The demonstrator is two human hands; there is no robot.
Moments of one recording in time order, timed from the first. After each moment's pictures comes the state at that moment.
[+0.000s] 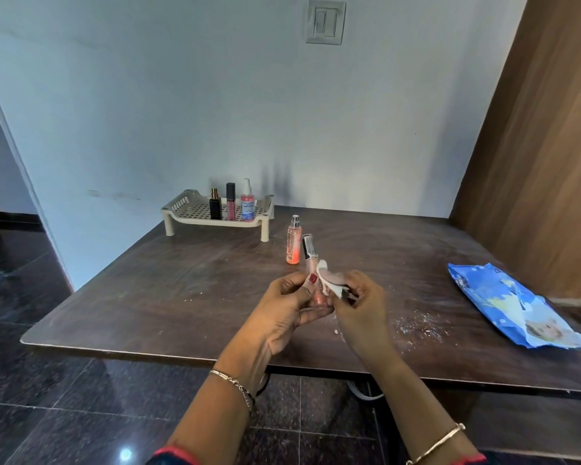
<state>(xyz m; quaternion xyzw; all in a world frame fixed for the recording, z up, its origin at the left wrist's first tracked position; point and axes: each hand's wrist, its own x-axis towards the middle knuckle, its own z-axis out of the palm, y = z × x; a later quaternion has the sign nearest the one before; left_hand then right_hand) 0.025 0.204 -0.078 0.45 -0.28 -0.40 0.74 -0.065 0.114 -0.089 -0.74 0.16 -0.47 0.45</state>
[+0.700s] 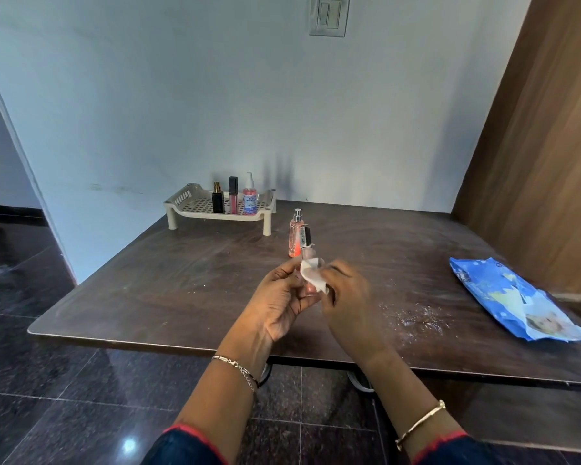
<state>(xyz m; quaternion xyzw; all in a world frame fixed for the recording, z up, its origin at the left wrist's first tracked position) 0.039 0.202 -0.081 0.37 -0.21 -0.44 0.79 -0.062 0.126 -0.084 -0.89 0.13 -0.42 0.15</state>
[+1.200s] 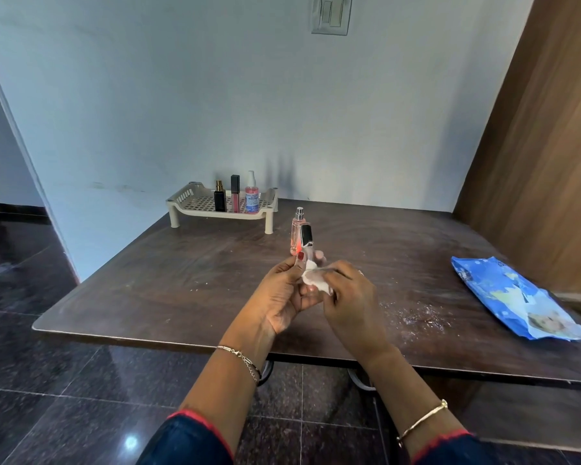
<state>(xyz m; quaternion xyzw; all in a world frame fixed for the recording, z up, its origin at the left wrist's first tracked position) 0.043 0.199 -0.081 0.38 -0.24 -0.46 0.77 -0.062 0.124 -0.089 -0.87 0.11 -0.47 0.13</state>
